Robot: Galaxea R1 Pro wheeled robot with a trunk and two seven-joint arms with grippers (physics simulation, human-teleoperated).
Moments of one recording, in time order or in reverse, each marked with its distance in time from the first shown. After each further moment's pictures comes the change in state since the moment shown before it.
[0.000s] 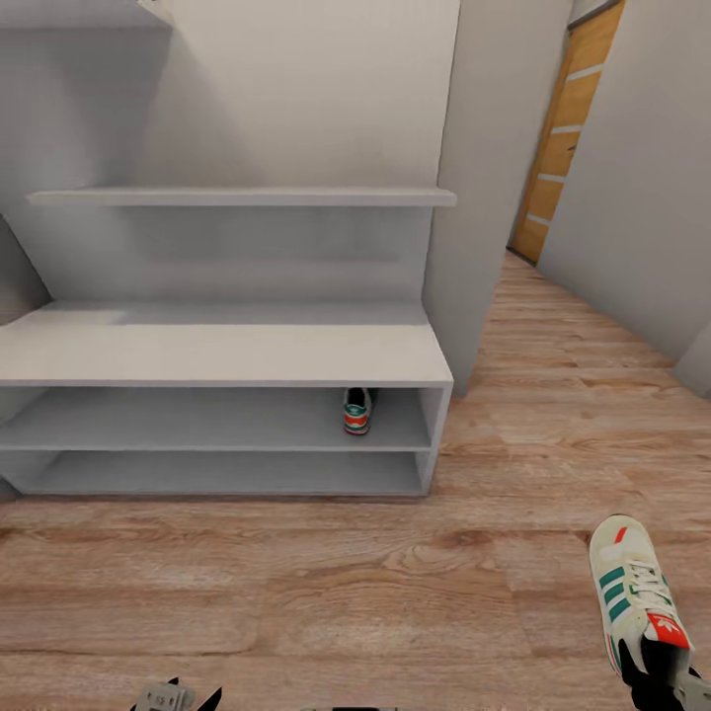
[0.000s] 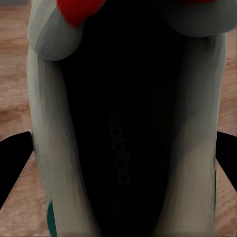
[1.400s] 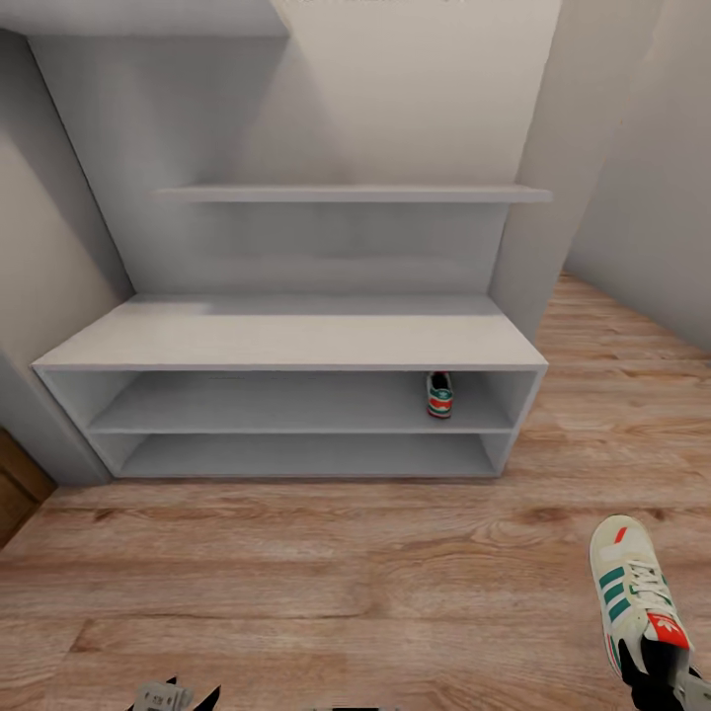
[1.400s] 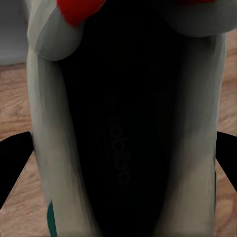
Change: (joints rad) left arm 0.000 0.001 0.013 0.000 0.000 0.000 0.000; right arm 0.000 0.000 0.000 0.000 0.000 0.000 0.000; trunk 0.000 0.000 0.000
